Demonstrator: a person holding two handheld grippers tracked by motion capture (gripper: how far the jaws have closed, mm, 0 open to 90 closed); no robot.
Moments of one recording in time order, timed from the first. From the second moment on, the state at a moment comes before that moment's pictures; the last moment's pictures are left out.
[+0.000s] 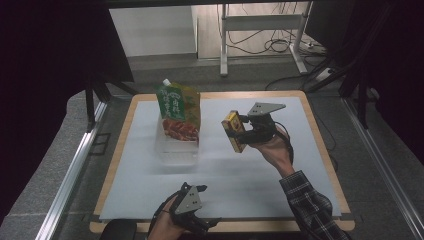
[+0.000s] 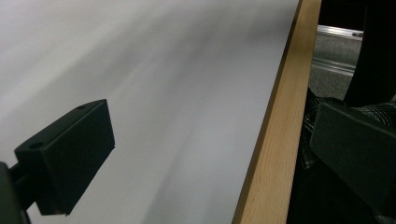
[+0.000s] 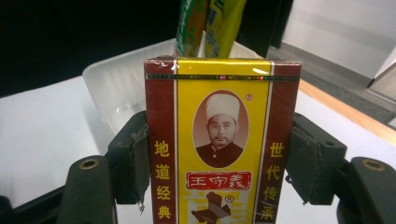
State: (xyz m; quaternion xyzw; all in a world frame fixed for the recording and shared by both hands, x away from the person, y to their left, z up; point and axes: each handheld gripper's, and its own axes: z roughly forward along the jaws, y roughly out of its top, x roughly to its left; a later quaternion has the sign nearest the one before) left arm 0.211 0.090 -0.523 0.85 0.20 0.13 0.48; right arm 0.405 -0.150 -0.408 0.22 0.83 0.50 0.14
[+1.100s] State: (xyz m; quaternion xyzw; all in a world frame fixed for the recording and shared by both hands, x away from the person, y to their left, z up) left arm 0.210 0.091 -0.522 0.84 0.20 0.13 0.48; right arm 0.410 -0.065 -0.412 0.15 0.80 0.57 0.11
